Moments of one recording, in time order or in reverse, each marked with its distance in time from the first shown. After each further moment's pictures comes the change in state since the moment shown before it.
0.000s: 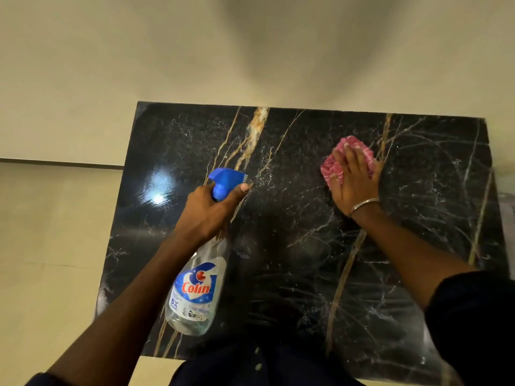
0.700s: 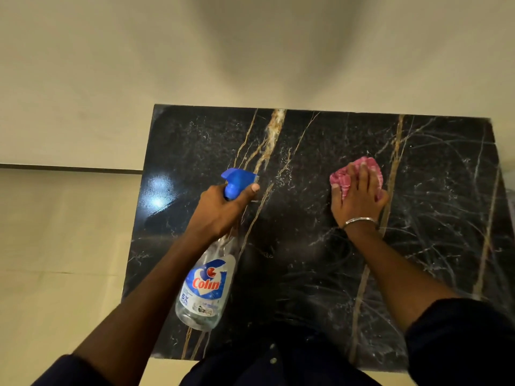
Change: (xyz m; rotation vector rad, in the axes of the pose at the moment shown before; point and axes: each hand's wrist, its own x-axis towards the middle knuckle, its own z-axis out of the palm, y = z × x) left_hand 0.008 -0.027 -0.036 -0.058 -0.081 0.034; right_hand -0.040 -0.074 0.005 0.056 -0.016 0.379
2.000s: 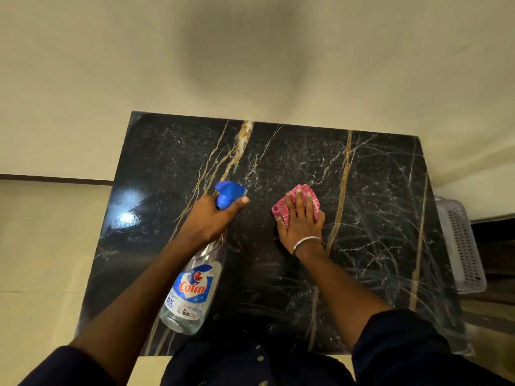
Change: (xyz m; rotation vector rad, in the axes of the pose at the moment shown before) left_hand -0.037 0.011 0.041 -0.017 -0.055 0.023; right_hand -0.076 -0.008 -0.008 -0.016 -0.228 -0.209
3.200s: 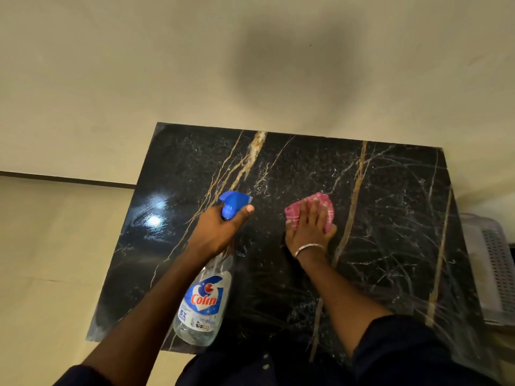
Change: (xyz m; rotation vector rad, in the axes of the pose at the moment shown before) left_hand -0.027 0.015 0.014 0.003 0.121 -0.057; right_hand 0.008 -0.002 0.001 0.073 0.012 0.089
